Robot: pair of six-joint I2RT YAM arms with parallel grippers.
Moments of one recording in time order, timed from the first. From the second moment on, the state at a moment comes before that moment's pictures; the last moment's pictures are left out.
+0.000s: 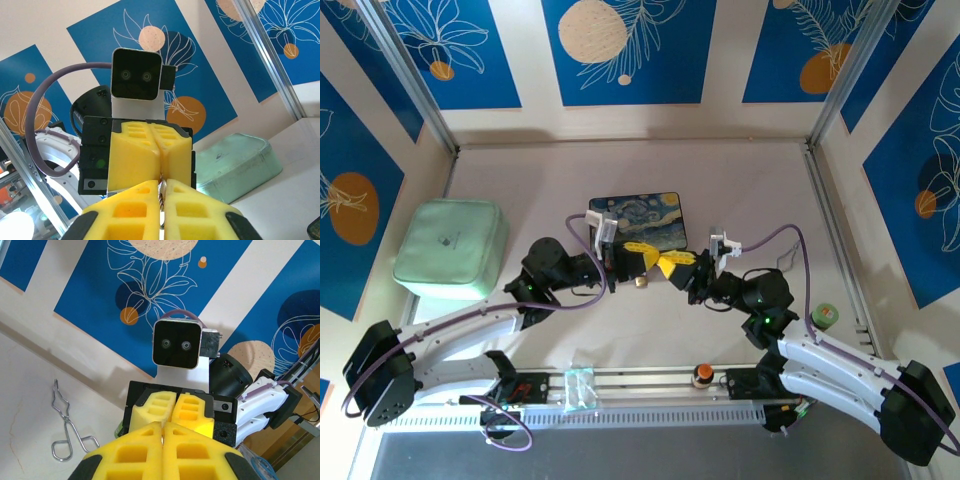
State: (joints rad) left arm -0.88 1.11 0.65 0.64 0.49 -0.68; right arm 0.75 0.78 0.29 0.85 -0.45 0.70
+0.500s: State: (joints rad) left arm -0.88 1.07 0.62 0.61 0.44 -0.67; right arm 0.76 0.76 0.29 0.78 -0.42 0.71
